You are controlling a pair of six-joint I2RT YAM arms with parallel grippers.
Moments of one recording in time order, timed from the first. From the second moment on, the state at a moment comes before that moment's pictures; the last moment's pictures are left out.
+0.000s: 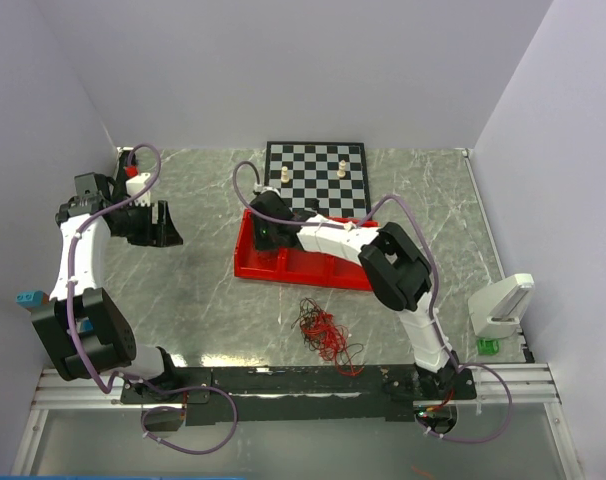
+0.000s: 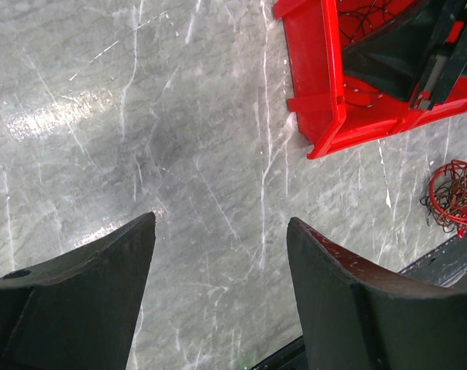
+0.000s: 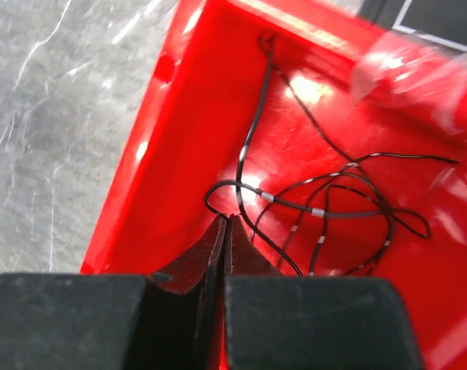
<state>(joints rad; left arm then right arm) 0.33 1.41 1.20 -0.91 0.66 0.38 0.84 2.15 1.61 -0.25 0.04 0.58</state>
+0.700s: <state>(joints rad) 0.33 1.42 1.24 -0.92 0.67 0.35 0.89 2.08 1.66 -0.41 0.12 0.59</state>
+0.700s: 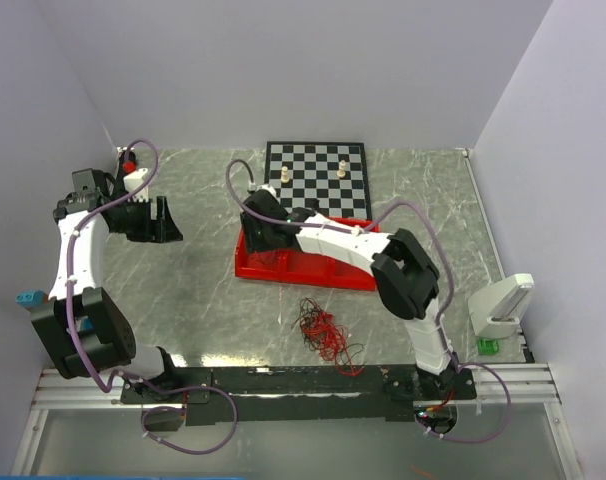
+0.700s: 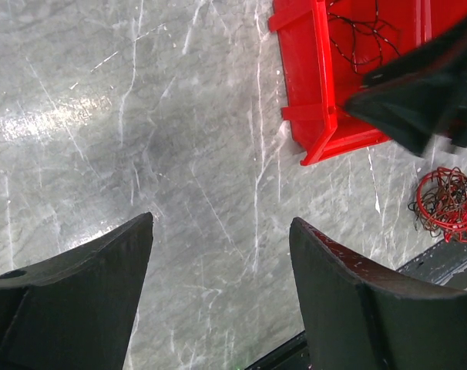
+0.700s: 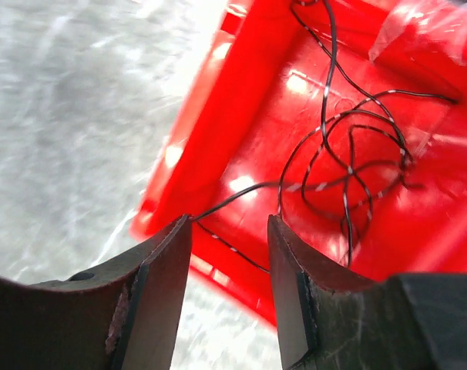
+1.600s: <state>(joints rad) -0.11 1.61 1.25 -0.67 0.61 0.17 0.60 1.59 1.27 -0.47 0.21 0.61</state>
